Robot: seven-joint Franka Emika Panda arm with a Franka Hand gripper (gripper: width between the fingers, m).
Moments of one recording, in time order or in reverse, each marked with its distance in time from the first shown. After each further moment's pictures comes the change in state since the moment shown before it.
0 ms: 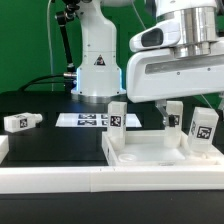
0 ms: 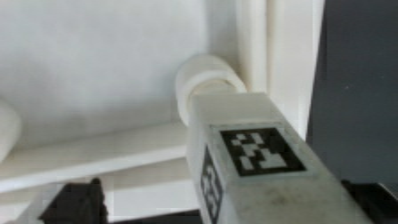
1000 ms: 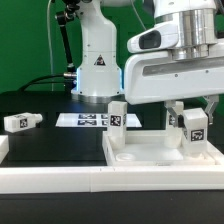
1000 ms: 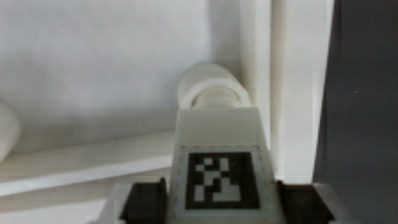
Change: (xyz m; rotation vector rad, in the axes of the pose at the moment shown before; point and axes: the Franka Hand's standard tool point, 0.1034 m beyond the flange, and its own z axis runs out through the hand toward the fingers) arm 0.001 0.006 0.003 -0.010 0.002 0.031
